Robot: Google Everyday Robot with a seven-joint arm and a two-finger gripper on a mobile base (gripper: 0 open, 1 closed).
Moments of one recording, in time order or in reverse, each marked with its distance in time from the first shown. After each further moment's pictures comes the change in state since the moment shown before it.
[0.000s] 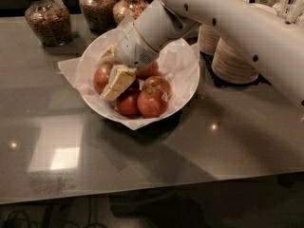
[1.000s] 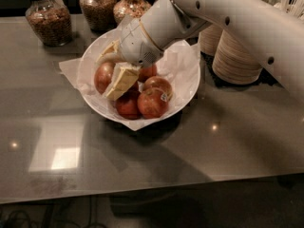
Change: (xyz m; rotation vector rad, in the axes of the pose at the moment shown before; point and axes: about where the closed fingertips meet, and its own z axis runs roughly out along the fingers) arm -0.008 0.003 -0.016 0.051 -0.039 -0.031
